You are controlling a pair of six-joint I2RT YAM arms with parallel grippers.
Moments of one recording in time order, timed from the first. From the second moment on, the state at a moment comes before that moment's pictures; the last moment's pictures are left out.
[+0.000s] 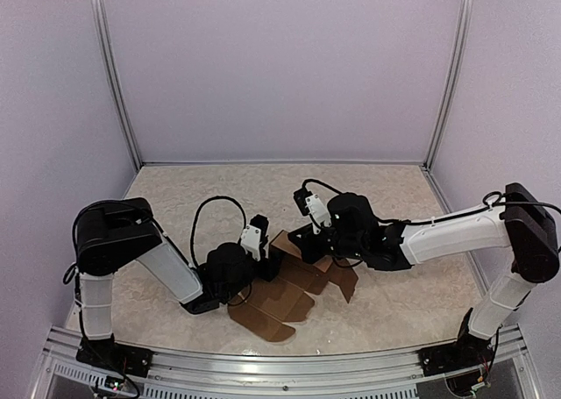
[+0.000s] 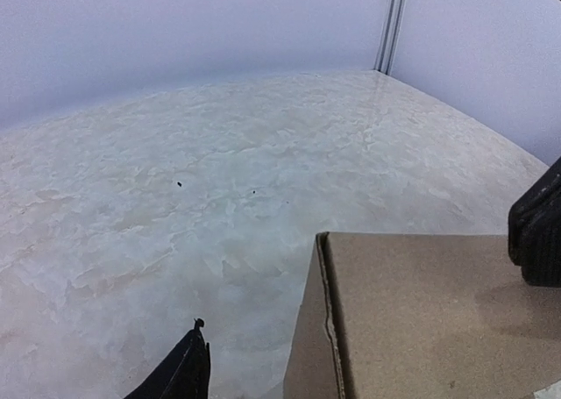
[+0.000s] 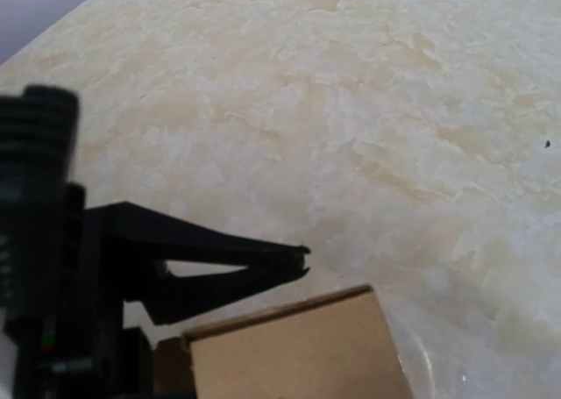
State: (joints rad) left arm -1.03 2.05 0.70 1.16 -0.43 -0.18; right arm 0.98 1.64 0.88 0.30 0.05 0.27
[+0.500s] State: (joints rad) left arm -1.01 2.07 0.70 1.17 -0.41 -0.18; right arm 0.98 1.67 0.96 0.30 0.04 0.26
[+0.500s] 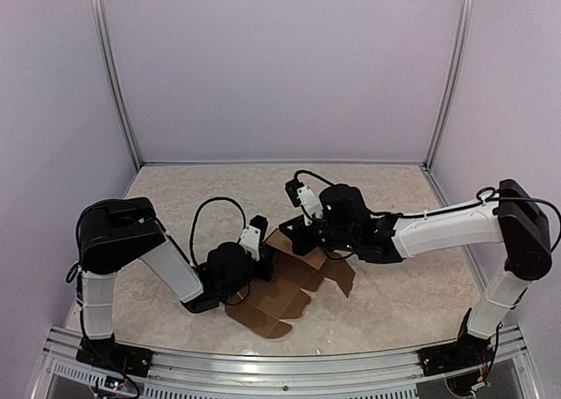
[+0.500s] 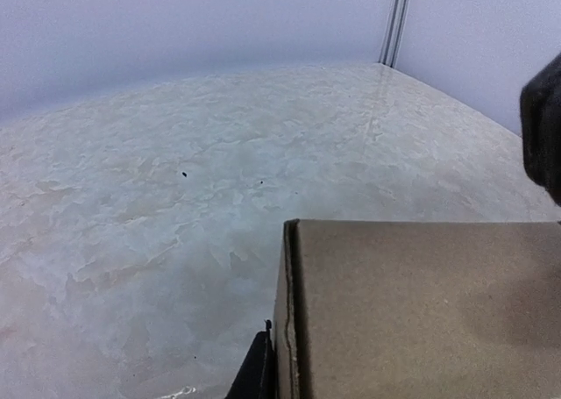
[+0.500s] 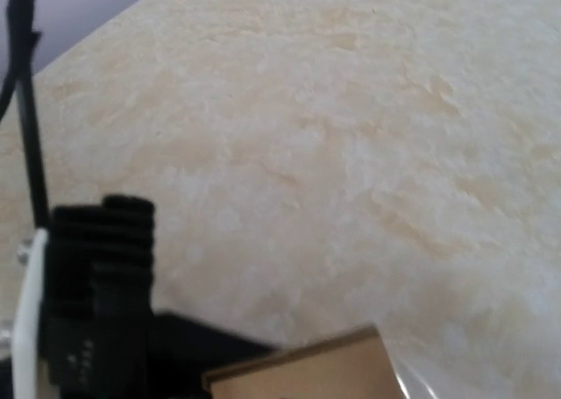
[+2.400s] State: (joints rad) left arm -1.02 2.06 0.70 1.11 -0.52 -0.16; right arm 0.98 1.76 1.03 0.30 -0.03 0.34
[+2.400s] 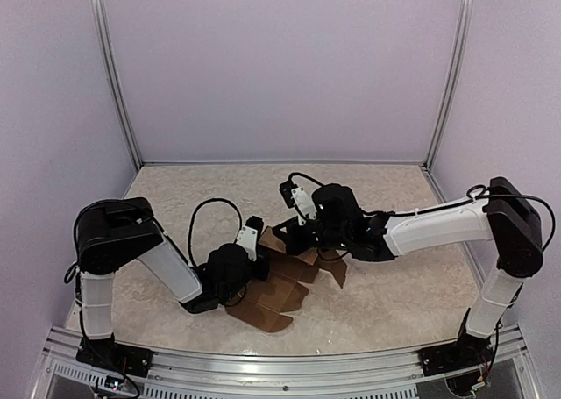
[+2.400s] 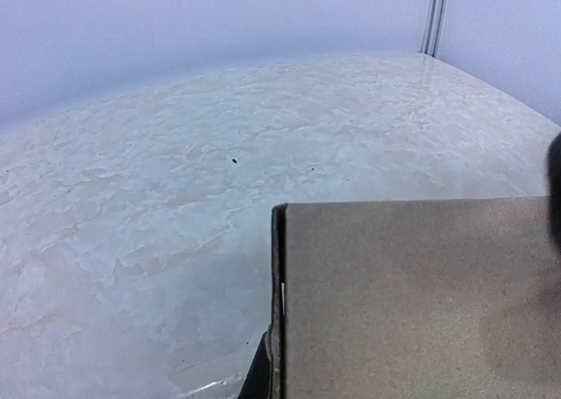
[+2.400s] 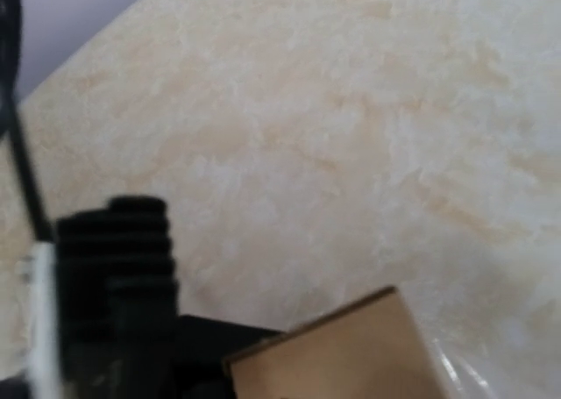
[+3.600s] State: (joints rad) left arm -1.08 1.85 0.90 0.27 -0.71 -0.52; right arm 0.98 1.45 0.82 0.07 0.19 0.28
